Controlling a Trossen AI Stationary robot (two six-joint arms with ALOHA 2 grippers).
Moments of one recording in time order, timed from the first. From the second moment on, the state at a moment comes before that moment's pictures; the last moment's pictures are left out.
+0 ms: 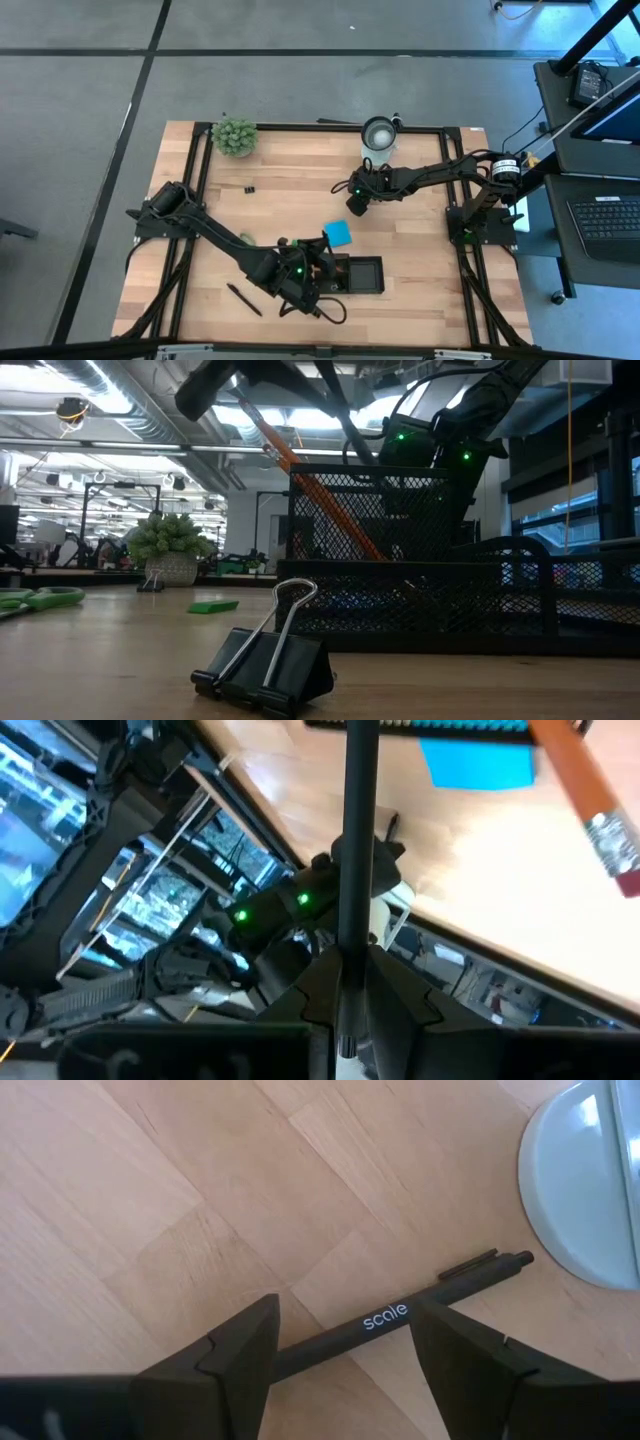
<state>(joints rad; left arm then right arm) -0.53 1.93 1.54 -0.68 -1.06 1.42 -0.16 1.72 0.91 -0.39 0.39 0.49</state>
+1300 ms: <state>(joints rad) -0.50 2.01 1.54 -0.67 -1.01 1.32 -0.16 1.72 0.91 -0.36 0.40 0.47</state>
